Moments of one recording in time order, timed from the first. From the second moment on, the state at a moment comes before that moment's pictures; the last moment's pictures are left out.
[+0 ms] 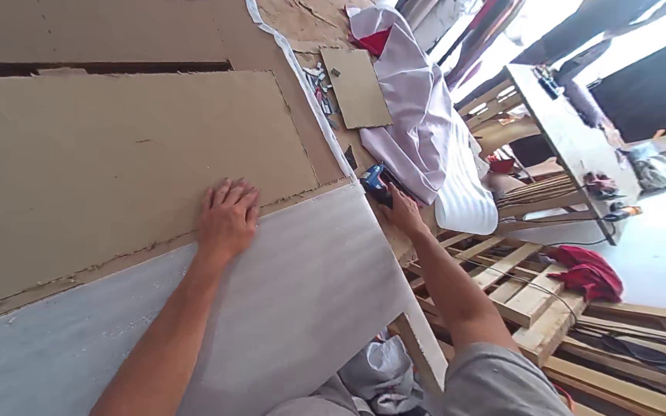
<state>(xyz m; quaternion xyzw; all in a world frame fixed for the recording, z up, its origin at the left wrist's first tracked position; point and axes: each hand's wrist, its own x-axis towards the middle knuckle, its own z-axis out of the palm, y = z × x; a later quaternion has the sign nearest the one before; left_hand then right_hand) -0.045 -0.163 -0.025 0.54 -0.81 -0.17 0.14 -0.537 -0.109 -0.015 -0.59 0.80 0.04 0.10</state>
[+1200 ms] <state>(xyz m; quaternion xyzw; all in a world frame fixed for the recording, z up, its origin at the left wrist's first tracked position) -0.041 -0.162 -0.016 0.54 -0.80 -0.24 0.12 -0.277 -0.339 0.117 -0.41 0.78 -0.10 0.46</state>
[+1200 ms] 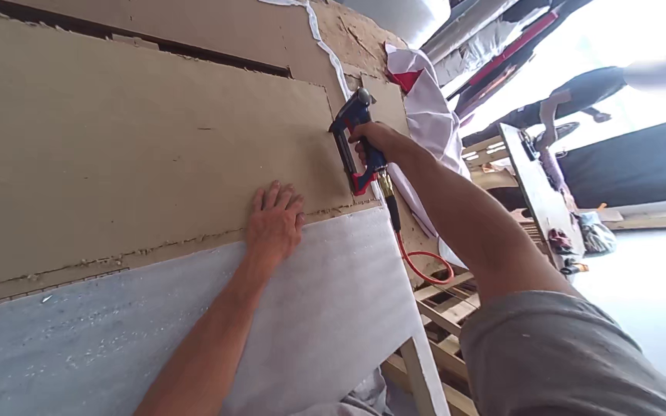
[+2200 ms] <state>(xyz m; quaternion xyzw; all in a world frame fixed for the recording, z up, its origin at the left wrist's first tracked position) 0.267 -0.034 -0.031 0.67 -0.71 -0.10 0.18 -0.262 -0.143 0.133 -0.37 0.80 -0.19 0.44</state>
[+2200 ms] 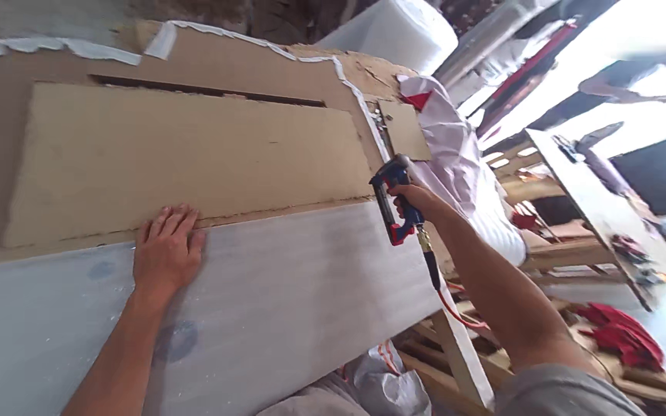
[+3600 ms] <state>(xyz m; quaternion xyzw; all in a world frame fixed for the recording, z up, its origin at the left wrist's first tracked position) 0.388 0.005 -0.020 0.67 -0.69 -0.13 0.24 0.046 -0.071 0.120 -0.41 0.74 -0.09 0.52</state>
